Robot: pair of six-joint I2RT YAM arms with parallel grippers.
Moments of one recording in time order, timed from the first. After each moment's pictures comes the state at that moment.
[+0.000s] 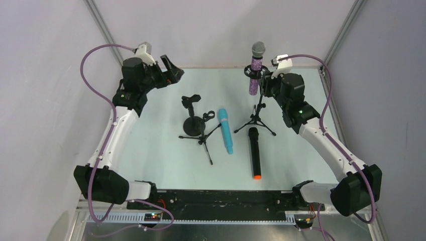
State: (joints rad) left arm -0.14 1.33 1.35 -0.31 0.24 -0.44; right arm 0.40 1.25 1.12 -0.03 0.13 0.06
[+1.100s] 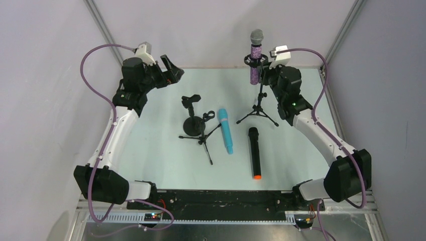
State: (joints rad) left arm -0.14 1.33 1.35 -0.30 0.24 -0.44; right arm 0.38 1.38 1.17 0.21 0.15 -0.01
